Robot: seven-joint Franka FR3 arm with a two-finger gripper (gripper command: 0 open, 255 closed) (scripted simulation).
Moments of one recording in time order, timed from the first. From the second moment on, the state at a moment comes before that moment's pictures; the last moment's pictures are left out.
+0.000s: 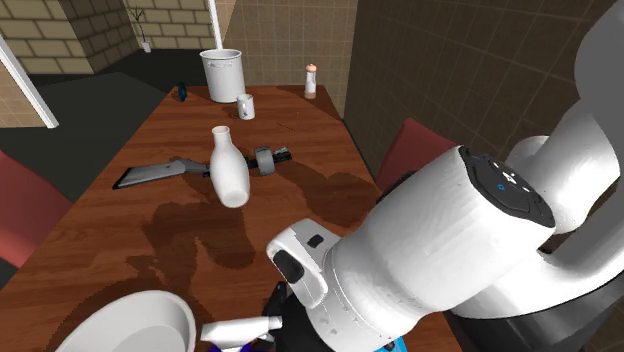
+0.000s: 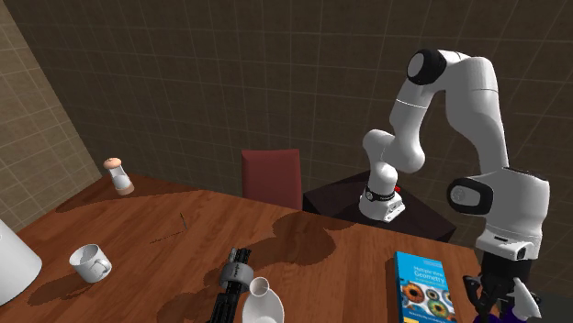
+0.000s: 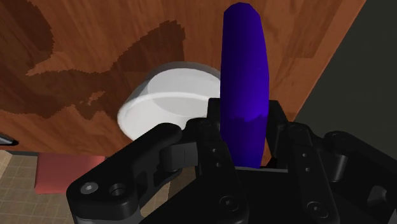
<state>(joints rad) 0.08 -0.21 1.12 -2.51 -0.16 2.94 0.57</state>
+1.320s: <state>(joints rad) -0.64 -0.22 1.82 -2.53 -0.32 3.11 0.74</state>
